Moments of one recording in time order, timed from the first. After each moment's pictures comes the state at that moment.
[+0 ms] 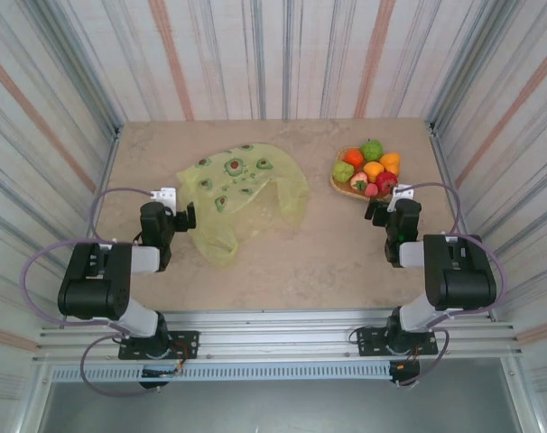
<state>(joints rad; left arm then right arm) -0.04 1.52 0.39 0.70 -0.03 0.04 -0.02 1.55 0.38 0.76 0.08 0.10</state>
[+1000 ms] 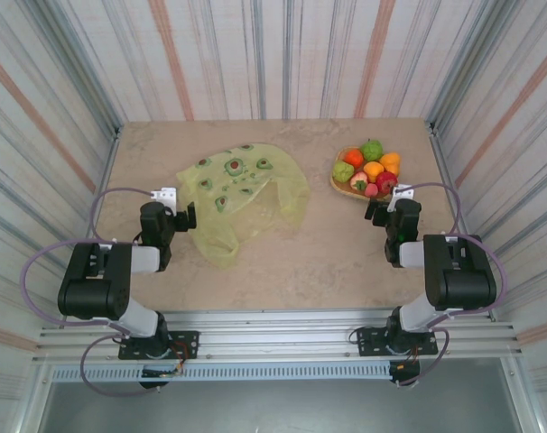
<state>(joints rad) -0.04 1.52 0.39 0.70 -0.02 0.04 -0.02 1.55 0.38 0.76 0.08 0.10</state>
